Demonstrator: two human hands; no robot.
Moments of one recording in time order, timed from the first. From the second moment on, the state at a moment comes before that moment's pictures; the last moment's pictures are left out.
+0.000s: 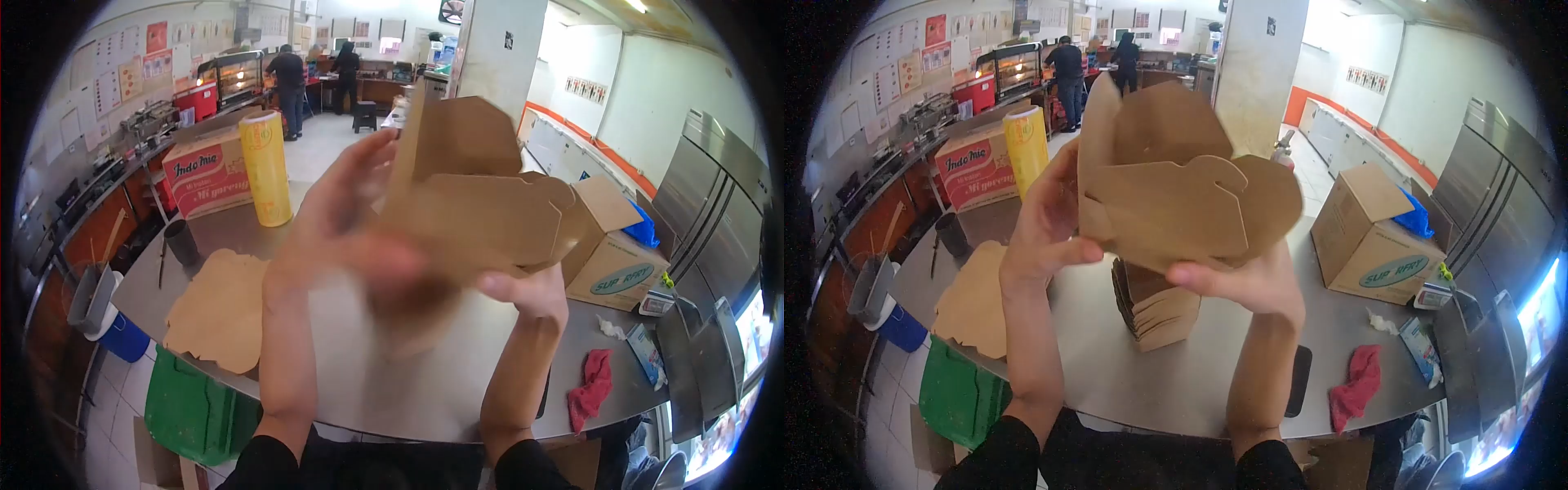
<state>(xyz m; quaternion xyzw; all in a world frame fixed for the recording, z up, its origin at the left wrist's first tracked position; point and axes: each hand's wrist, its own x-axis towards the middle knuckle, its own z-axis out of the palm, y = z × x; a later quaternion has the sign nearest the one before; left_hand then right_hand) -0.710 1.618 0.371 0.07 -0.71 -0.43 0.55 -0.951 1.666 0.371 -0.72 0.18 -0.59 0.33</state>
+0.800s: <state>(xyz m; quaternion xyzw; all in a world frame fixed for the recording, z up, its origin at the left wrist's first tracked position) -0.761 1.725 0.269 0.38 -0.64 -0.19 0.65 -0.910 1.726 0.344 -0.74 0.58 -0.33 -0.03</state>
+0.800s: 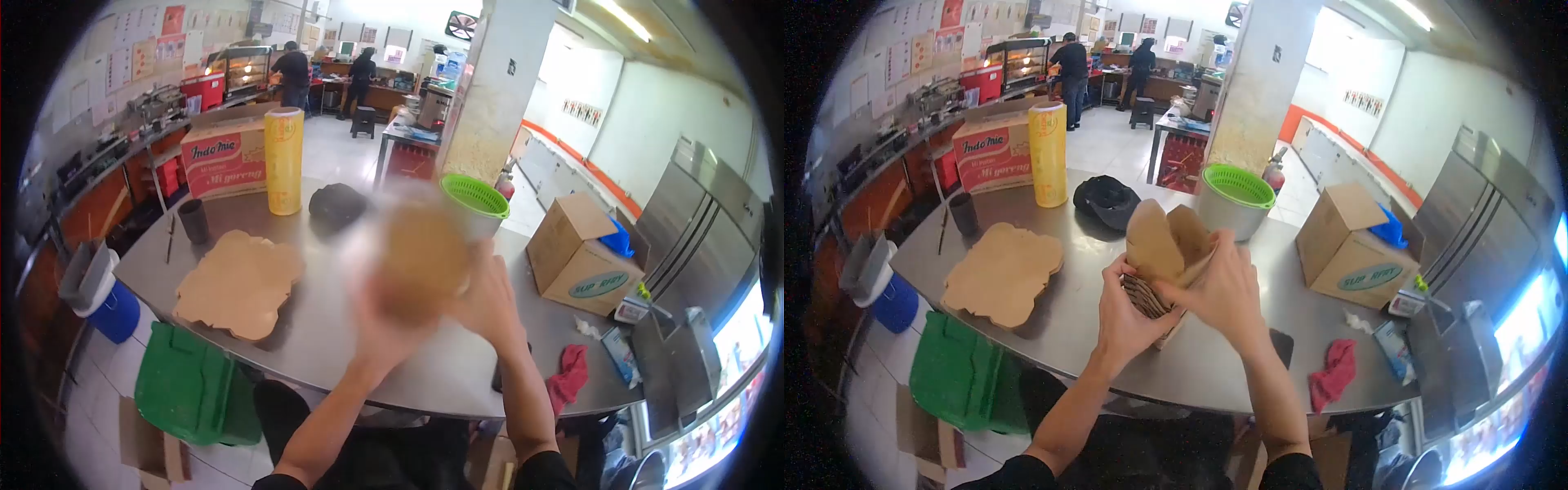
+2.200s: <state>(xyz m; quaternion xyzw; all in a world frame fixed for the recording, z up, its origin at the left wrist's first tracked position) -0.770 1.720 0.244 0.33 -0.69 -0.24 0.60 -0.902 1.652 0.375 -0.98 0.14 0.09 -0.07</state>
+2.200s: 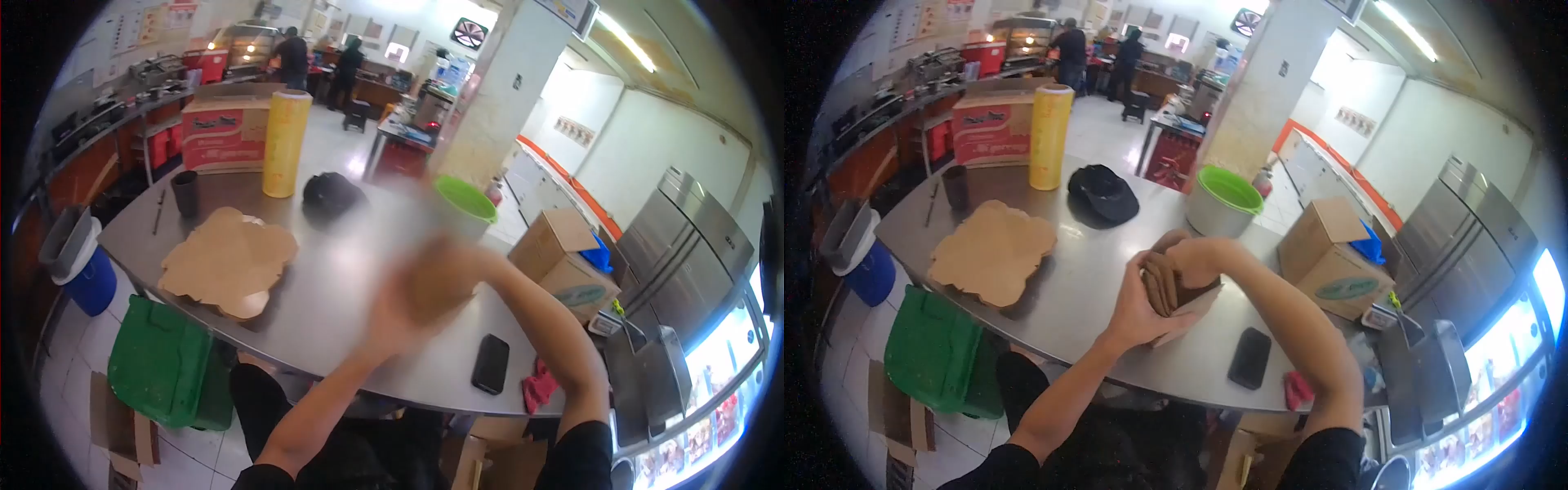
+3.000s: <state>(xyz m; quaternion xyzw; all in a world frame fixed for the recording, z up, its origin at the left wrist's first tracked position) -0.509 1.705 0.214 0.59 -0.77 -0.13 0.19 -0.922 1.801 0.172 -0.70 0.55 -0.42 0.18</state>
